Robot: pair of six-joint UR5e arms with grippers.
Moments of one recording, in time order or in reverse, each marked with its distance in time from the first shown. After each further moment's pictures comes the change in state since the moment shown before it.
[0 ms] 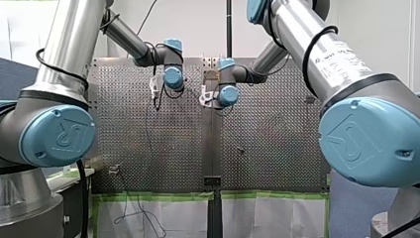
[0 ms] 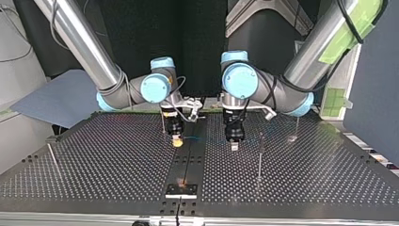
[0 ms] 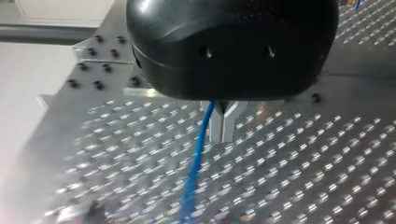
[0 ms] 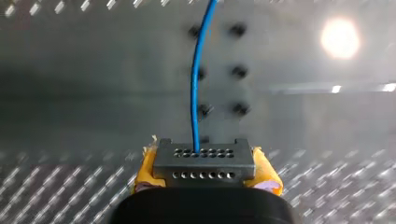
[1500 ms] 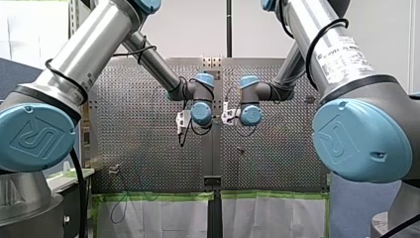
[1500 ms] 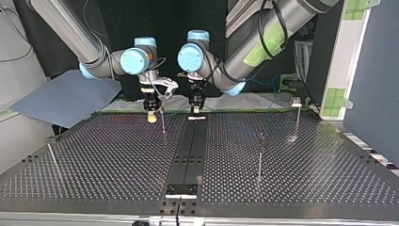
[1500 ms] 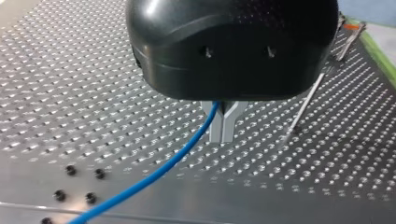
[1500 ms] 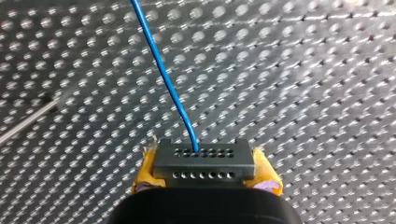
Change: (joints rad) left arm -0.250 -0.279 -0.001 0.094 -0.137 -0.031; right arm -0.112 -0.113 0.431 -0.323 0.021 -0.005
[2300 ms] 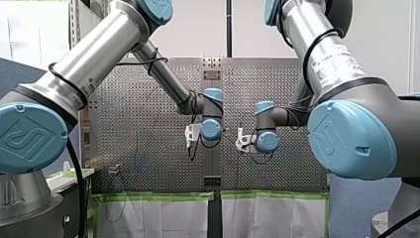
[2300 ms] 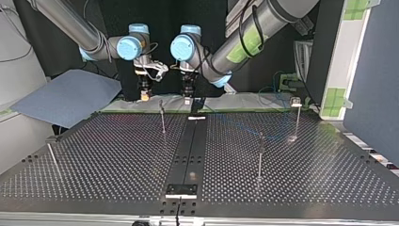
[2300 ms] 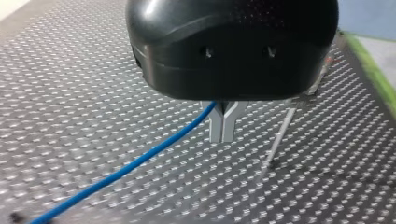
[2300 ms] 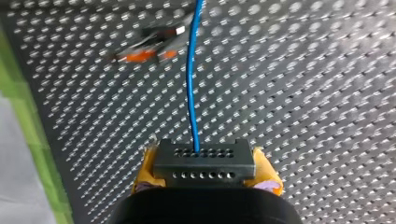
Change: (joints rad) left arm -0.070 -0.112 0.000 0.150 -0.032 -0.008; right arm -0.094 0.079 0.217 -0.175 -0.044 0.009
